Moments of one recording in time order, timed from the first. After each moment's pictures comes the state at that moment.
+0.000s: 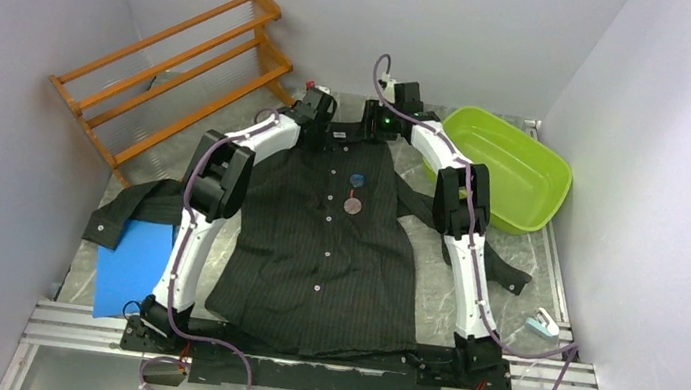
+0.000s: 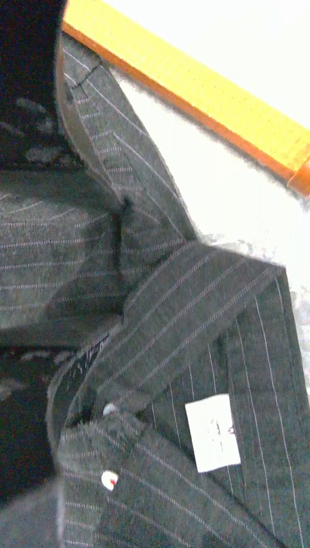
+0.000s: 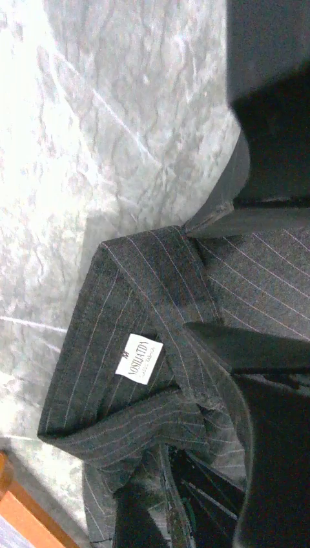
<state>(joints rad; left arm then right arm) -0.43 2.36 1.88 -0.39 -0.29 -0.26 0.31 2.58 2.22 -0.39 -0.37 0.20</state>
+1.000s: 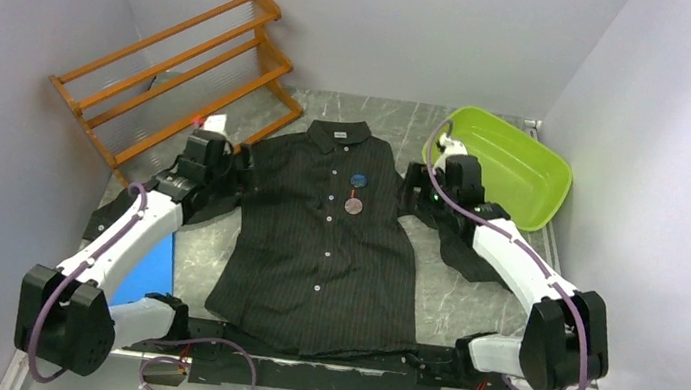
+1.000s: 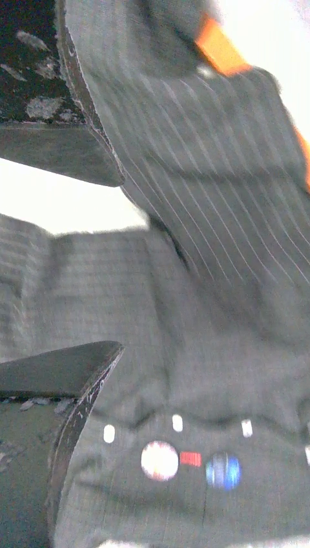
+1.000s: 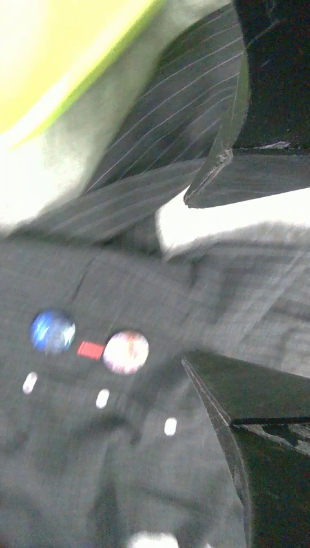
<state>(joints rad) -0.31 1.16 0.89 -0.36 -0.13 -0.41 0.33 1.34 0.92 -0.18 -0.13 0.27</state>
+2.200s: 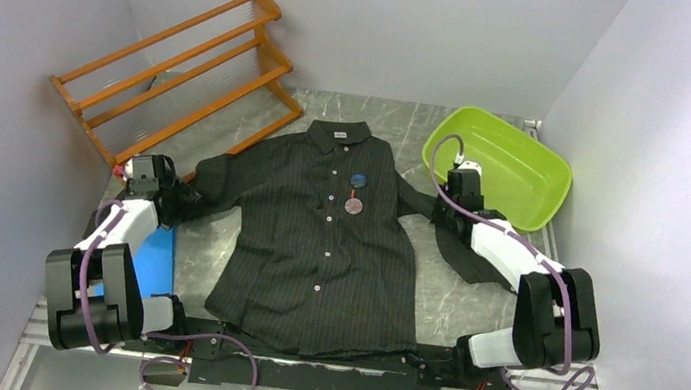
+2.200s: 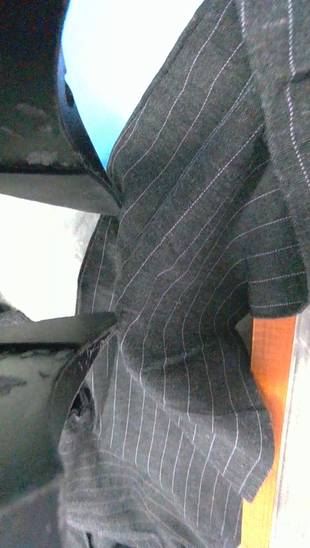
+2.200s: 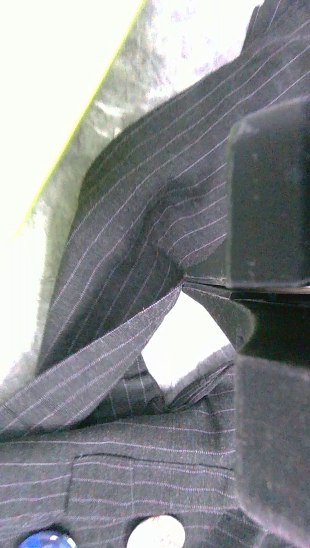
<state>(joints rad) 0.25 1.25 0.59 -0.25 -0.02 -0.75 0.24 1.43 0.76 -0.16 0.16 0.30</state>
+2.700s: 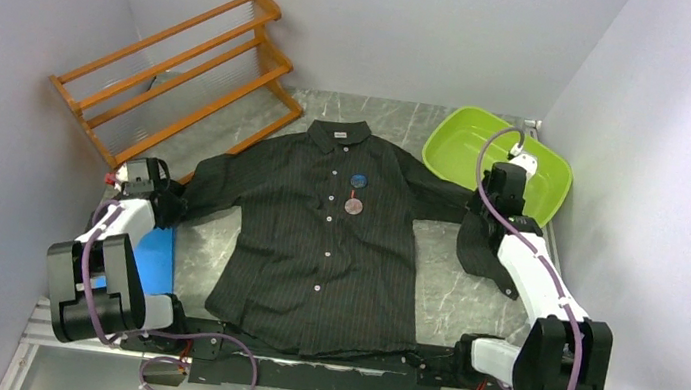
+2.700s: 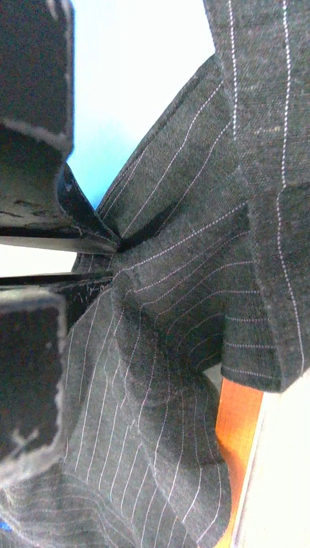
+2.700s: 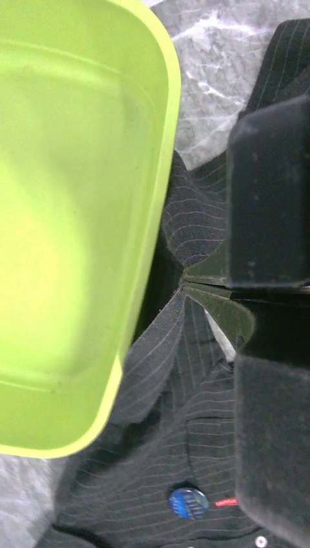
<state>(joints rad) 0.30 1.29 0.58 -0.25 -0.06 -0.78 0.06 1.20 0.78 -0.18 0.23 0.35</state>
